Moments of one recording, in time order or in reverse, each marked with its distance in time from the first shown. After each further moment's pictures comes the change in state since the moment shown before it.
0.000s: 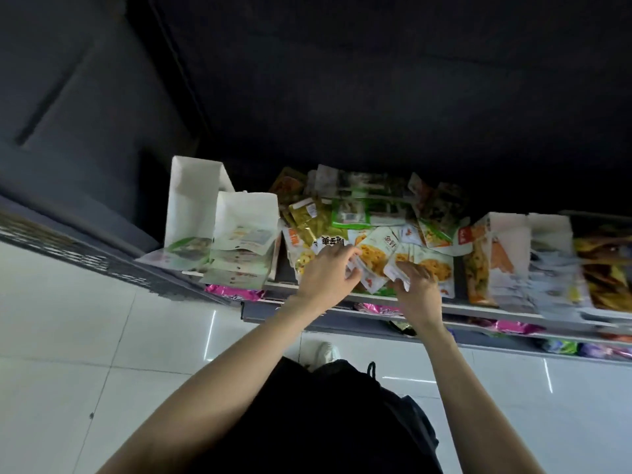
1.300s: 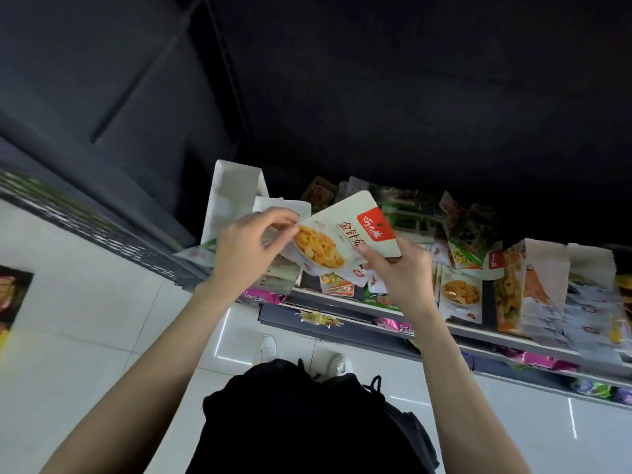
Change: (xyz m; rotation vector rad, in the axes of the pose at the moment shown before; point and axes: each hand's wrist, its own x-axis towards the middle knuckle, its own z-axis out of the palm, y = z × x) left_hand -0.038 -0.056 -0.142 -0.006 0.475 0.105; right_hand -0.008 -0.146 -0.061 0.657 -0.105 -0.153
